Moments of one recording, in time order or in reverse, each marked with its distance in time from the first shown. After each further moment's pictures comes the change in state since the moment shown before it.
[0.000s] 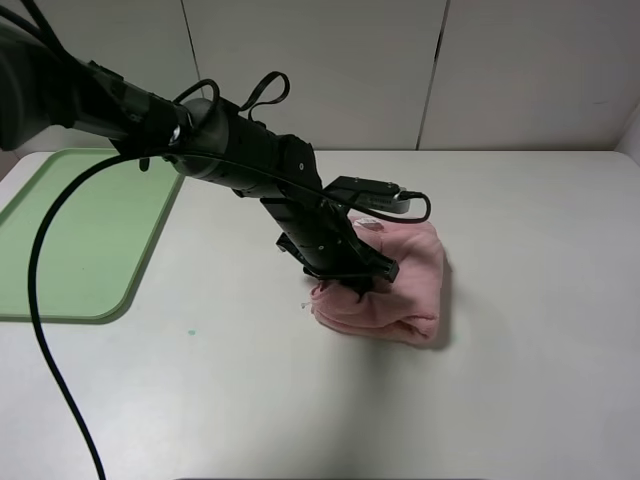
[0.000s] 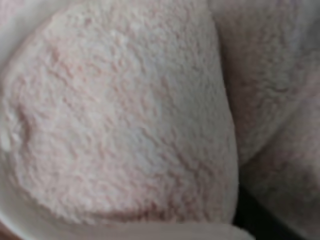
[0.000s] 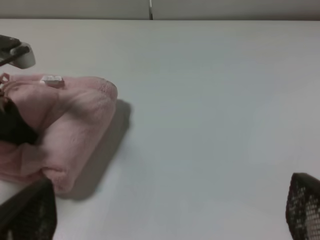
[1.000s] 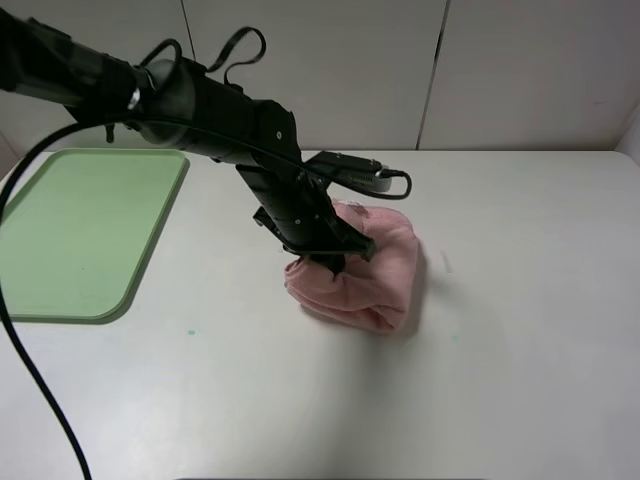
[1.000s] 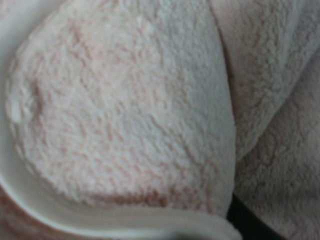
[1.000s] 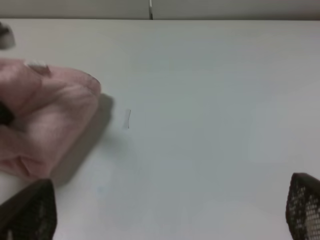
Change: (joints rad) left arm 0.063 -0.102 0.003 0.173 0.100 -0.071; right arm 0.000 0.000 0.000 0.000 0.000 0.000
